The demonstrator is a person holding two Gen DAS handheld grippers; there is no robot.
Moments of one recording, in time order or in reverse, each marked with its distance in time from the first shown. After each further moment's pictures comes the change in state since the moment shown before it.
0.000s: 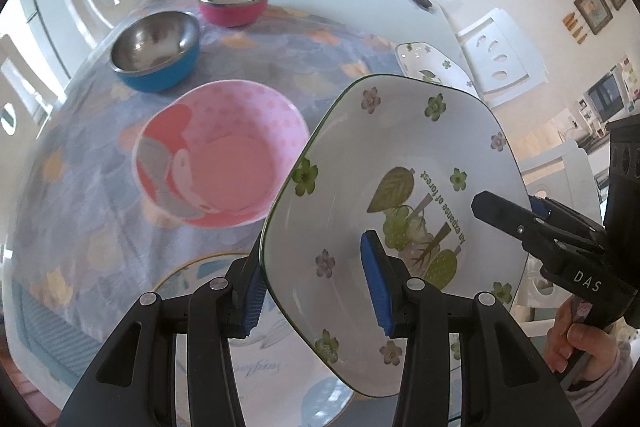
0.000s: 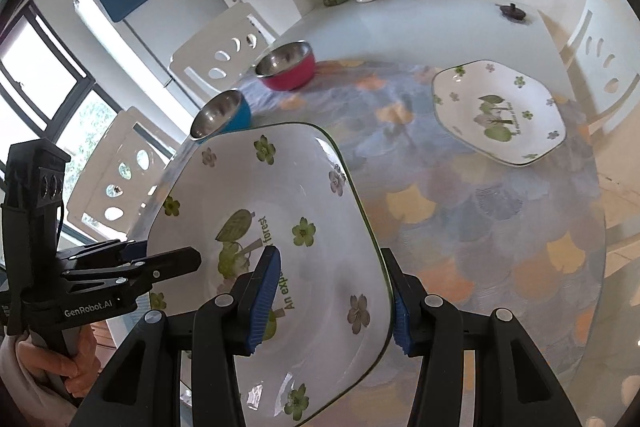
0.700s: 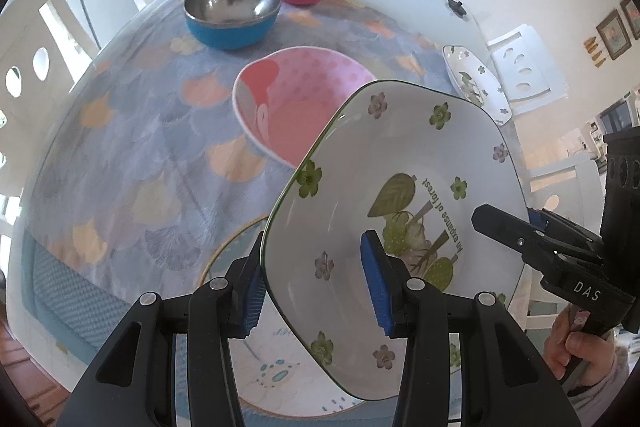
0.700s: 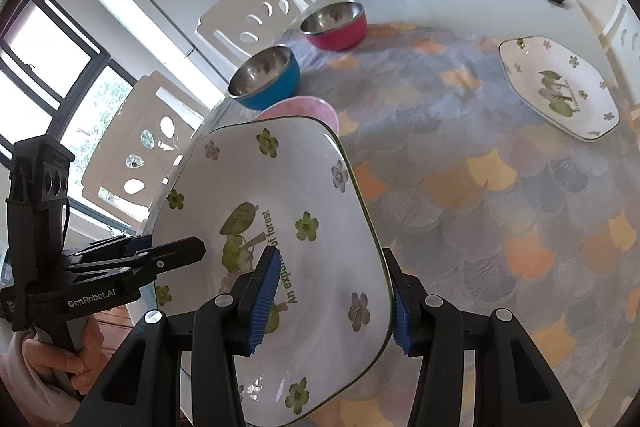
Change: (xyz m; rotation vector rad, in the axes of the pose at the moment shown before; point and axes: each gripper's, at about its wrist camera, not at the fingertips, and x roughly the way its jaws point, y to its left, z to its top) left arm -0.016 0.065 -0.031 -0.093 0.026 0.021; right arm 0.038 0.058 -0.017 -0.018 0.099 0.068
